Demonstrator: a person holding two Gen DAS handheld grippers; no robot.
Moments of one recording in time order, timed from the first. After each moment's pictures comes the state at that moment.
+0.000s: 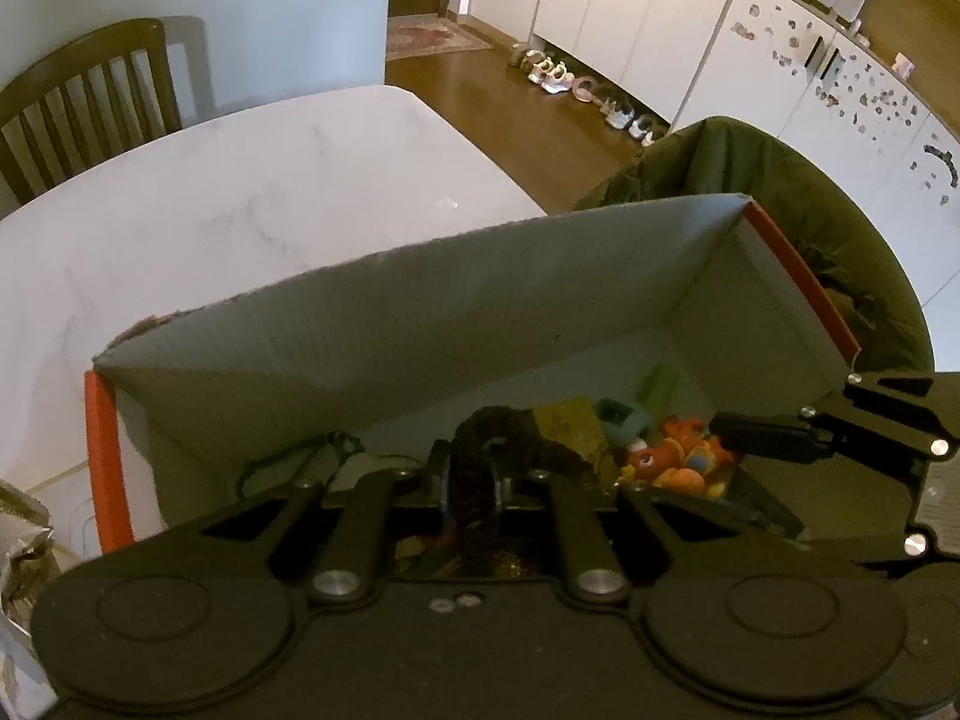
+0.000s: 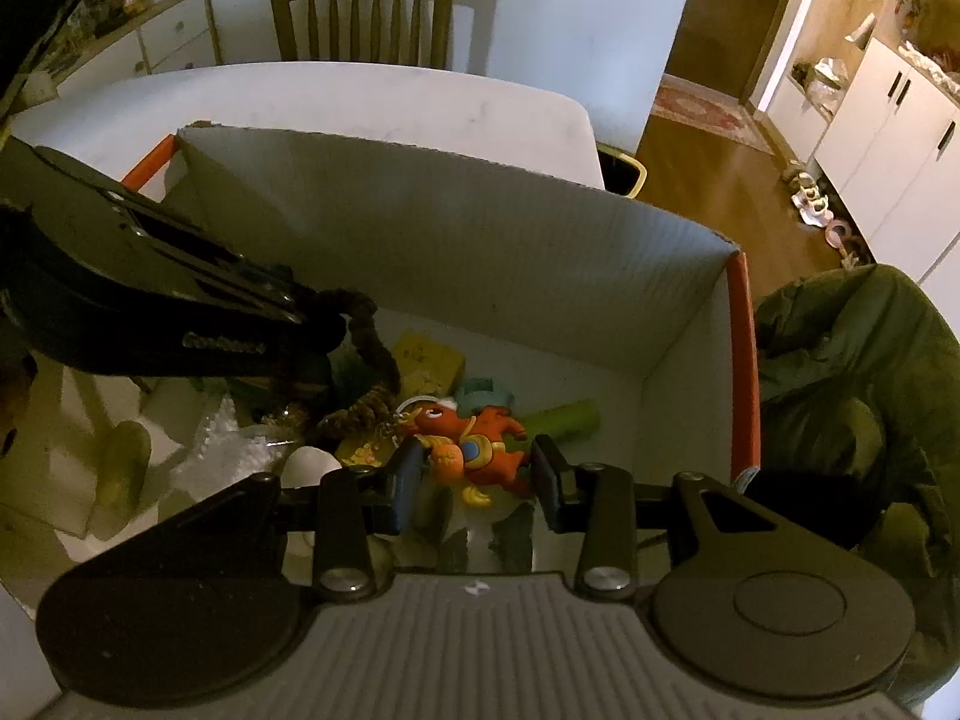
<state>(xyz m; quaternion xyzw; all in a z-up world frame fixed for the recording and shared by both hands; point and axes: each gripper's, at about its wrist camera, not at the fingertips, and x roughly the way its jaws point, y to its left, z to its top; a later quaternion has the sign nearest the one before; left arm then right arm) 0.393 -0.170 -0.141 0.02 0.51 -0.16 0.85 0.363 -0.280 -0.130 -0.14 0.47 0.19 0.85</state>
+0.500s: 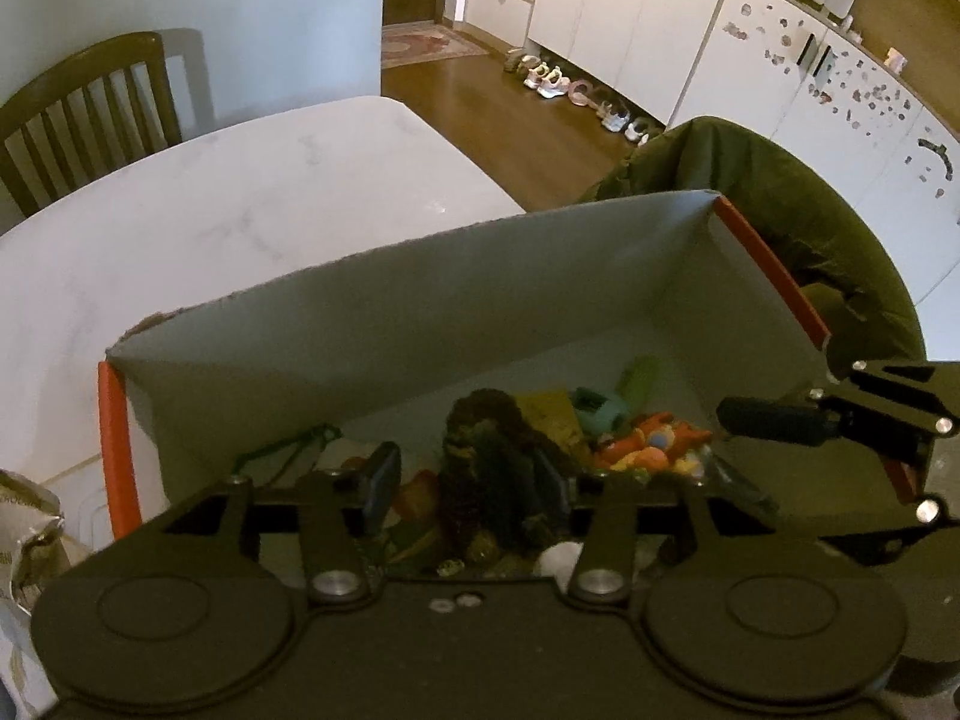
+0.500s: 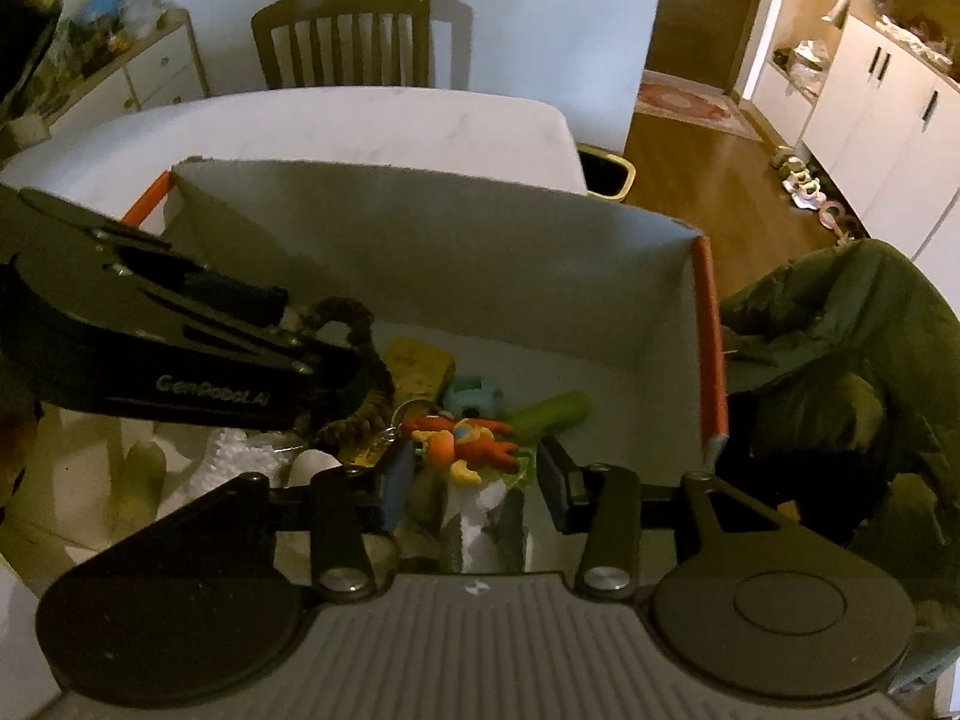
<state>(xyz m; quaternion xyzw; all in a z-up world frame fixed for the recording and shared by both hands) 0.377 -0.176 -0.131 0.03 0.50 -0.16 0.85 0.355 -0.294 -0.118 -0.10 0.46 0.18 0.86</state>
